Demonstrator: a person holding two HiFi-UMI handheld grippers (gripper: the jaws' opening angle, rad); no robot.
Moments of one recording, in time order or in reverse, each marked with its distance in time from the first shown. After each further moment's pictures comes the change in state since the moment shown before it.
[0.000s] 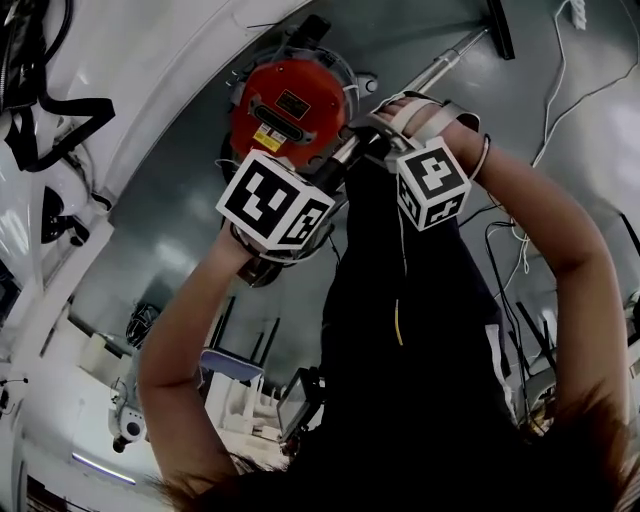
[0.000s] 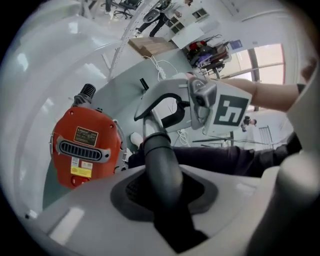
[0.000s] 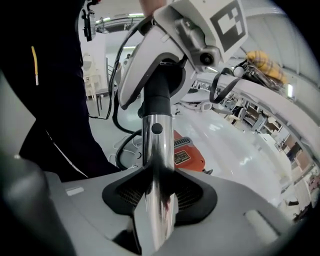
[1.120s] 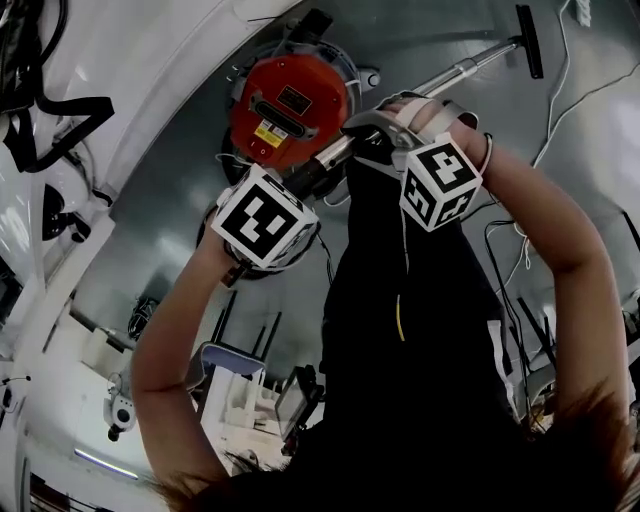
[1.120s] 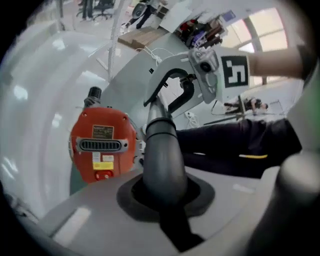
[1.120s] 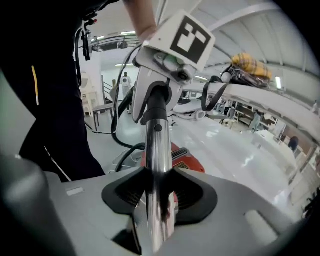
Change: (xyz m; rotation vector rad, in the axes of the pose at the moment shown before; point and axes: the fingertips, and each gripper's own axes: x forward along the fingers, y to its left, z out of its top) left arm -0.013 0.030 -0.036 0.167 0.139 0.178; right arm -0.009 -0.007 0.022 0.112 -0.163 -0.004
